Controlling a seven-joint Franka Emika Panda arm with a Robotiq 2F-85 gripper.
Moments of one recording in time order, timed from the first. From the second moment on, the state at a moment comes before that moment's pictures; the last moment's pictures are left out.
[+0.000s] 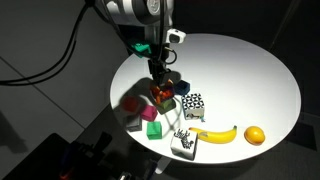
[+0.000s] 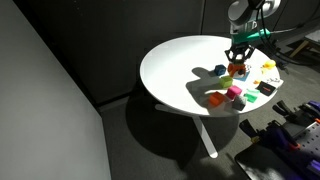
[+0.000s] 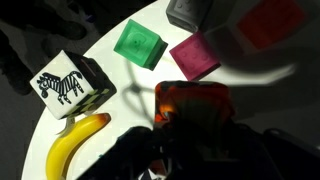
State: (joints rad) arm 0.04 0.48 -0.12 -2.00 0.03 2.16 0.48
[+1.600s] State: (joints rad) arm -0.03 0.48 -0.18 -1.94 0.08 2.16 0.54
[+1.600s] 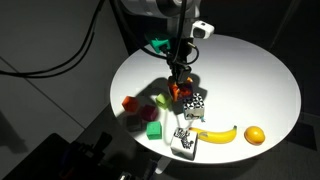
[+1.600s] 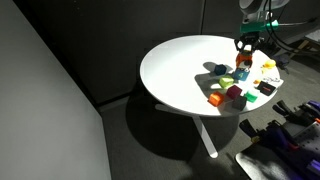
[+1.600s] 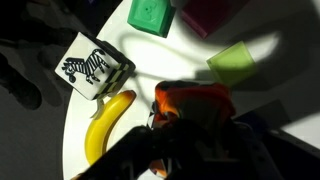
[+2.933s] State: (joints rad) arm -0.08 0.56 -0.22 -1.91 0.14 2.24 0.67
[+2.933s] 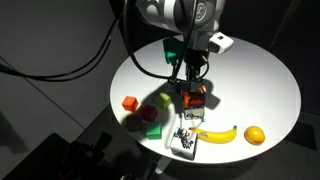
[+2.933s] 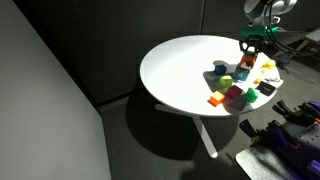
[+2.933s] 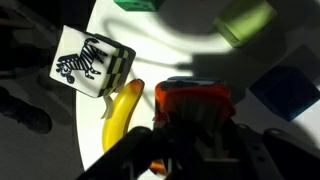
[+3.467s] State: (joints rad) arm -0.08 0.56 -0.21 -1.90 0.14 2.25 0.67
